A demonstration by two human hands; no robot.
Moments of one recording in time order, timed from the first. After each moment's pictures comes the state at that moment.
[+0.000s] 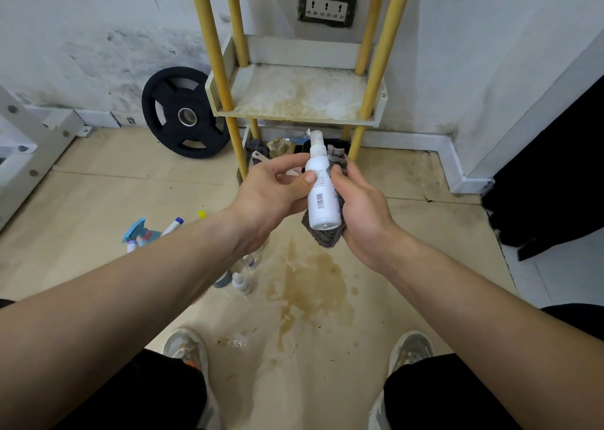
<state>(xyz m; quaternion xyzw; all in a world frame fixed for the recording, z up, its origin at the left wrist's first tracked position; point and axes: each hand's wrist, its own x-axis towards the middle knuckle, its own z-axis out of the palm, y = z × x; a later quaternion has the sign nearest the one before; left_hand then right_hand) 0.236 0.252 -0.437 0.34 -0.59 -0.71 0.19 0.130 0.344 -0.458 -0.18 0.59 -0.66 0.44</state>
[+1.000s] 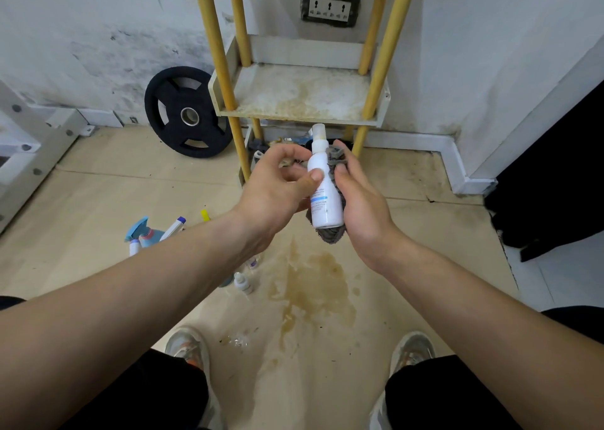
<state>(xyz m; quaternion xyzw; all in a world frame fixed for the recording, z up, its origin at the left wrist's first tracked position) 0.234 0.258 -0.434 0.36 -0.61 -0.67 0.22 0.133 0.345 -0.452 -0.23 0.60 -0.65 0.42</state>
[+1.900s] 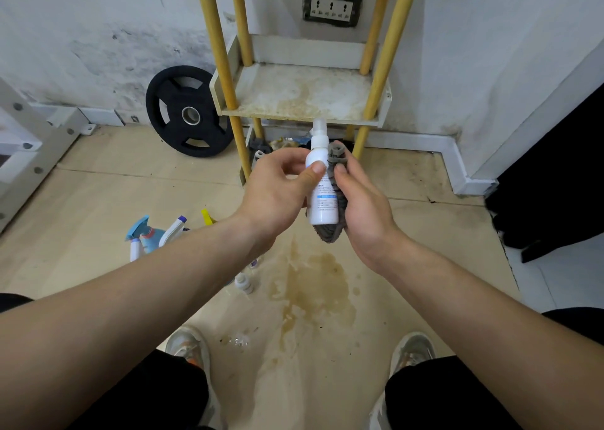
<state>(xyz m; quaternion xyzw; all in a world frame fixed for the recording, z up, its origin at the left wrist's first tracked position) 0.232 0.259 -0.433 0.35 -0.65 -0.62 0.26 0.134 0.346 -0.453 -0.25 0.60 -0.64 0.41</state>
